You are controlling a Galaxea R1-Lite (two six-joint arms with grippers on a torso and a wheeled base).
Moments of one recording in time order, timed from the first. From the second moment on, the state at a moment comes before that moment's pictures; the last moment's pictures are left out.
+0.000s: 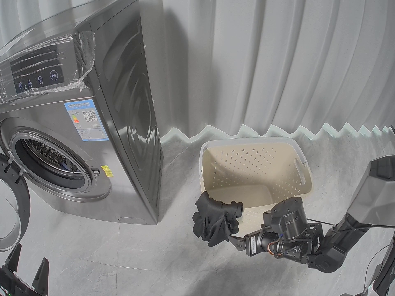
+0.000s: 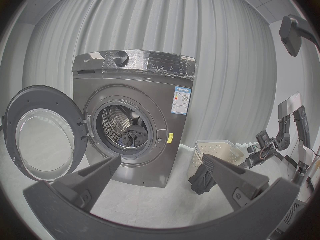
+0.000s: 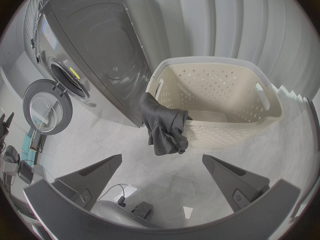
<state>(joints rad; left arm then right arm) 0.00 0.02 -0.02 -0.06 -0.04 -0.13 0.73 2.03 -0.48 -0.91 -0.21 0.33</state>
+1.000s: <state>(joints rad) 0.00 0.02 -0.02 -0.06 -0.04 -0.13 0.70 2.37 -0.89 -0.89 -0.21 0.39</state>
